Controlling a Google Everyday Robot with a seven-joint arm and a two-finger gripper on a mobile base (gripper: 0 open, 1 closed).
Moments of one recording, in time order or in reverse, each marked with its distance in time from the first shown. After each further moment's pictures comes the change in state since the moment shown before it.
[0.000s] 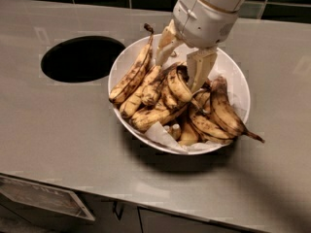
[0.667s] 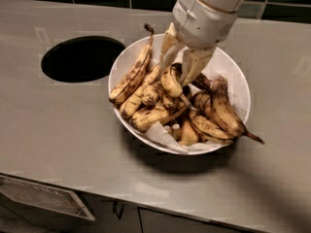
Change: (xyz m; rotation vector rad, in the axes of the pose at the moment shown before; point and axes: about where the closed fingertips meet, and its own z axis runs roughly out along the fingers) arm 0.000 0.000 0.000 0.000 0.000 0.000
